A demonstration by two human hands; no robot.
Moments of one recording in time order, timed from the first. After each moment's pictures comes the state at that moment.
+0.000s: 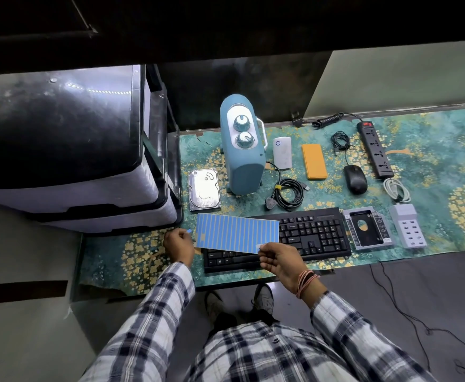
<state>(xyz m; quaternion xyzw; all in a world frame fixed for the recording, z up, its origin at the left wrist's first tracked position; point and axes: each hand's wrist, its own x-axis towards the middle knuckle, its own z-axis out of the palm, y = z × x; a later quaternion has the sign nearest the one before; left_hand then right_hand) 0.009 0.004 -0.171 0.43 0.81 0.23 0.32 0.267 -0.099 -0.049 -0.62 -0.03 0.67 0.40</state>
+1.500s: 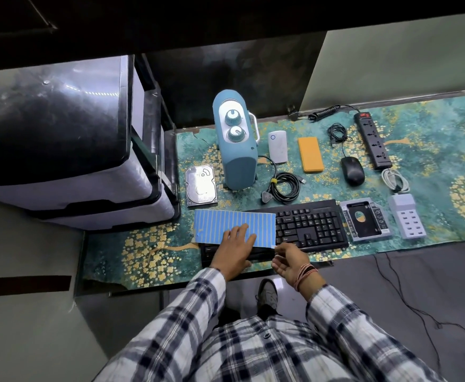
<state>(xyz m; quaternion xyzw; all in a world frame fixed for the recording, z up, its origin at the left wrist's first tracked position) 0.122 -0.061 -0.118 0.90 0.40 -0.13 0.14 0.294 -0.114 -0.085 -0.71 0.13 0.60 0.36</state>
